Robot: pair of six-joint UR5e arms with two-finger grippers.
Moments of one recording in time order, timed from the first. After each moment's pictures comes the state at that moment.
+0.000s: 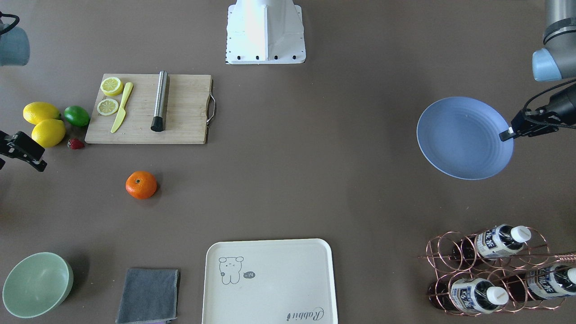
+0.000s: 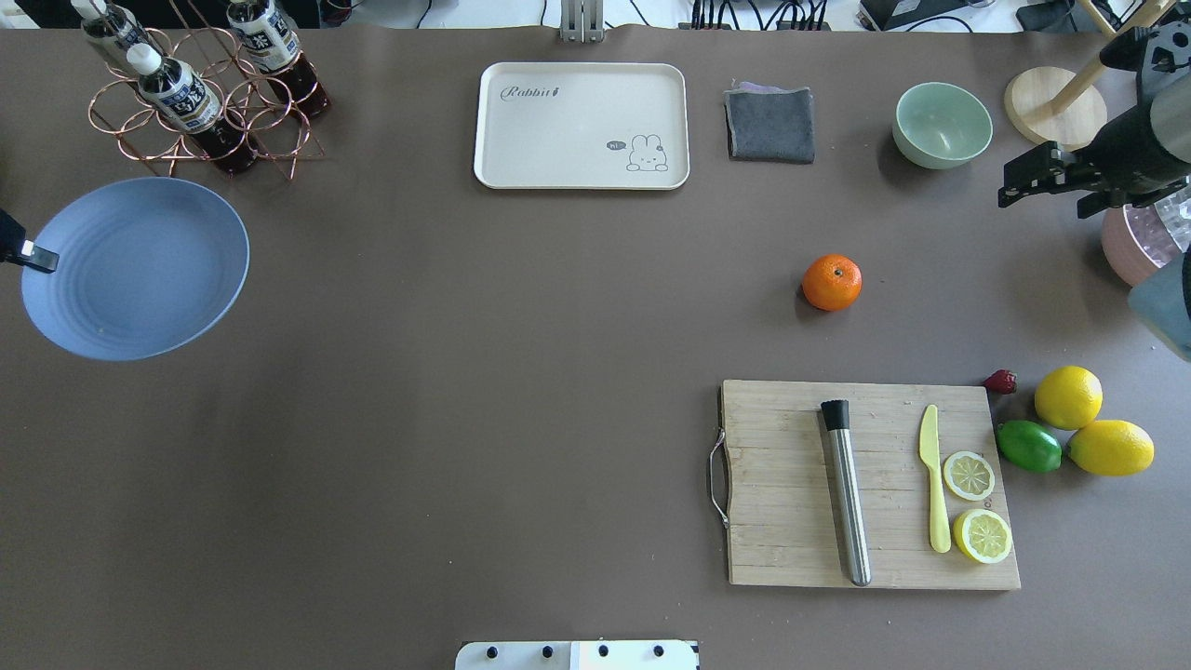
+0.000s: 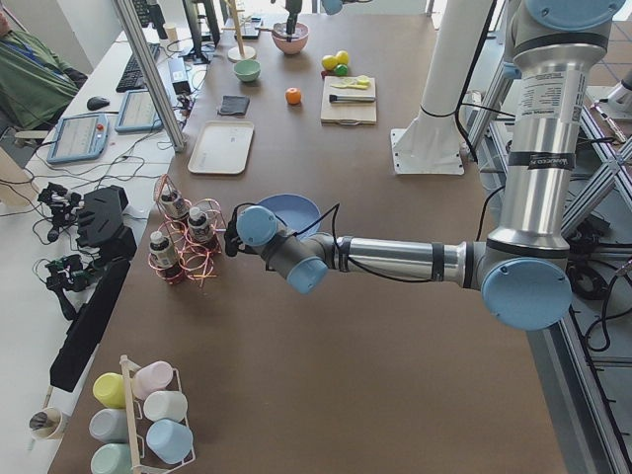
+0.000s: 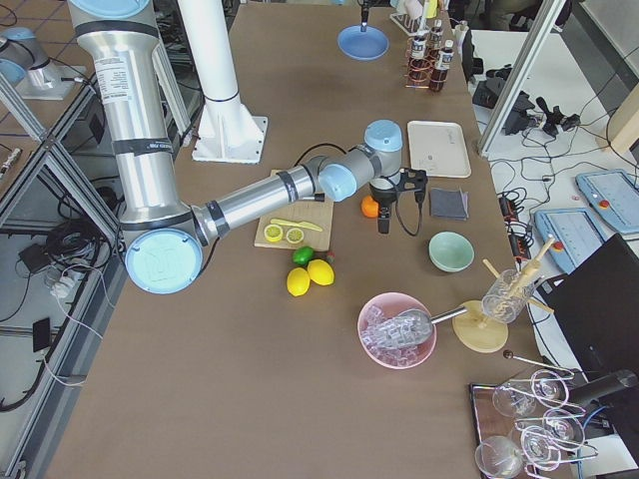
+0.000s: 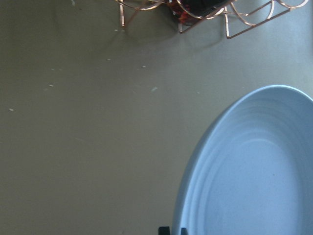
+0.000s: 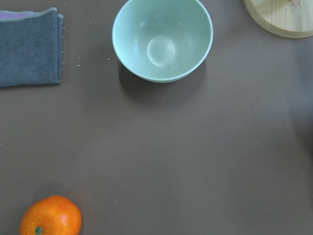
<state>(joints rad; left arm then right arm) -1.23 -1.63 -1.59 -2.27 -2.62 -0.83 1.11 -1.40 1.82 -1.37 2.17 0.86</state>
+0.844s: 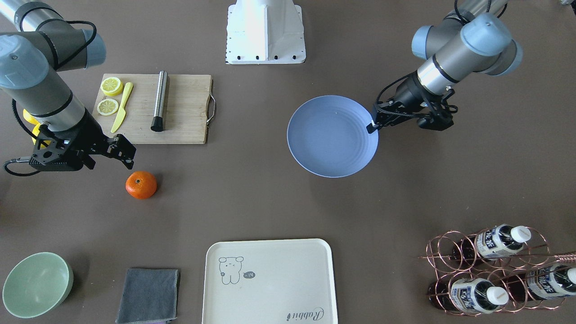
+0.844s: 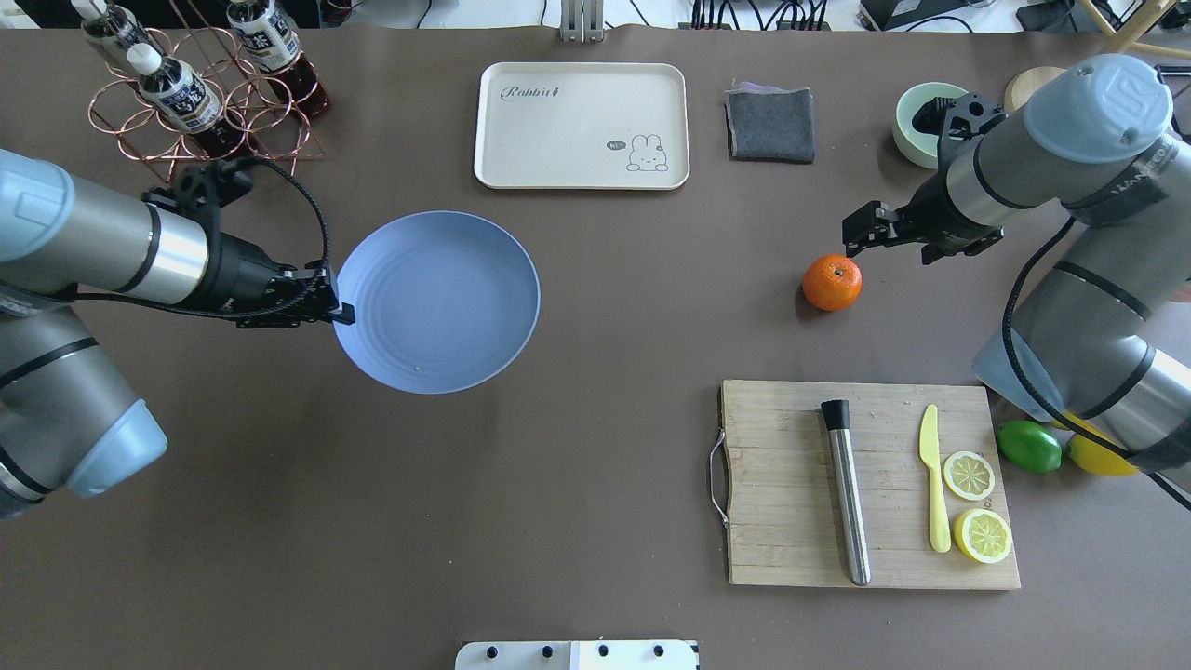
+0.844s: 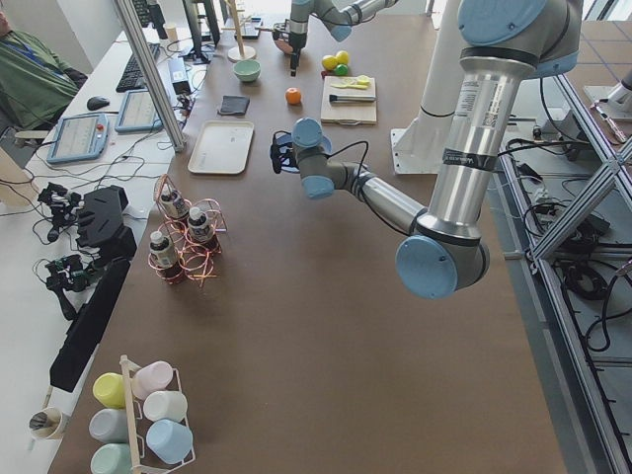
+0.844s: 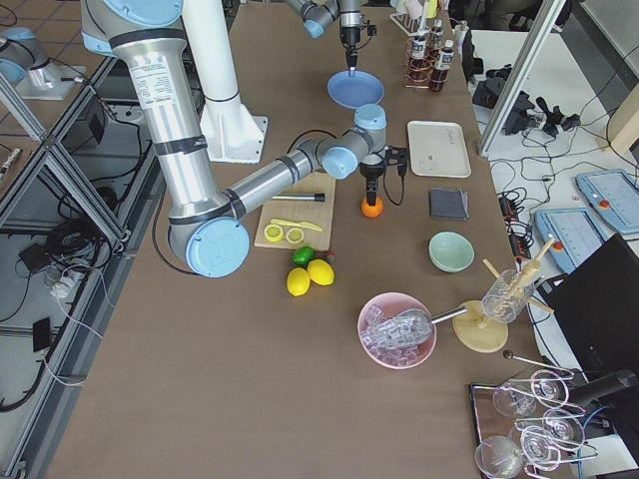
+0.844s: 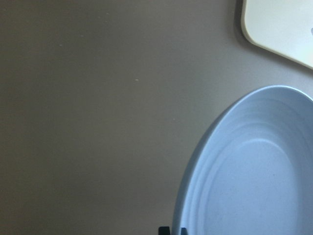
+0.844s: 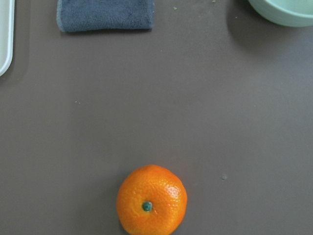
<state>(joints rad) -0.72 -1.83 -1.78 -2.32 -2.13 -1.51 0.88 -1.28 1.77 -1.34 2.07 1.00</state>
